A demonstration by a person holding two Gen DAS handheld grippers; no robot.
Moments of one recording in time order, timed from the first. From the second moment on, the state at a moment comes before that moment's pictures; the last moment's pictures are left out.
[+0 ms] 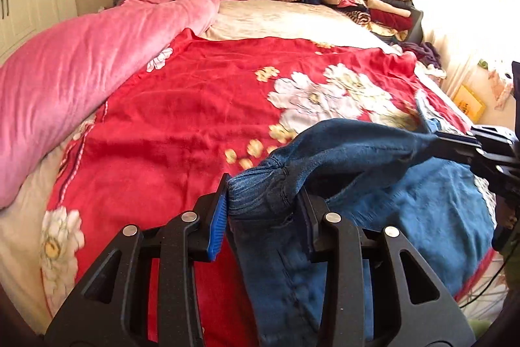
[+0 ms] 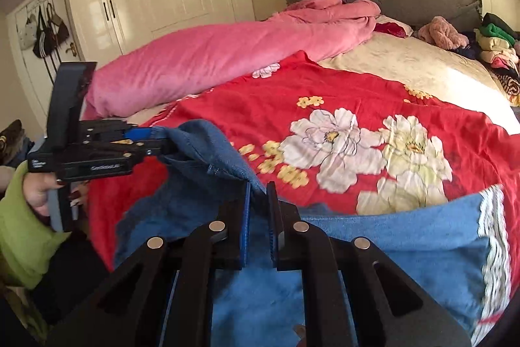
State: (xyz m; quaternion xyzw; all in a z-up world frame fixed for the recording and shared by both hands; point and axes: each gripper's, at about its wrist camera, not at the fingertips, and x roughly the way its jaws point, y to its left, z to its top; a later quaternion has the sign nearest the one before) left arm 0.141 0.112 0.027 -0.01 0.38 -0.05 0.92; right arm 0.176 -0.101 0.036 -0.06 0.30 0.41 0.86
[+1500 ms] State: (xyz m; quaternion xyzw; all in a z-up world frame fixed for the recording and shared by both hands) left arm 0.044 0.108 -0.018 0.00 0.45 -0.04 0.89; right arm 0.045 -0.094 -0.047 -0.17 0.34 0.42 0.82
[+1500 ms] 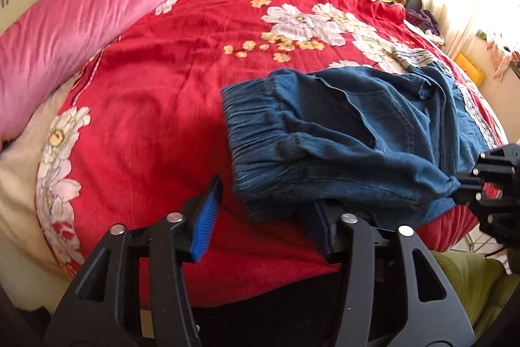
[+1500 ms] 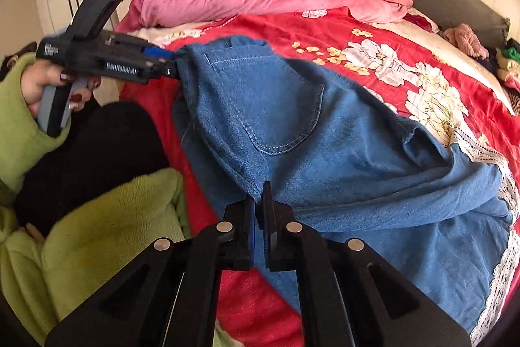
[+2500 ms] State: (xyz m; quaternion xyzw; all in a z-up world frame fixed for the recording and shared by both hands) left arm 0.038 0.066 -0.030 0.01 0.45 -0.06 0.89; right arm 0.070 -0.100 -0.047 -0.07 0.42 0.38 0.82
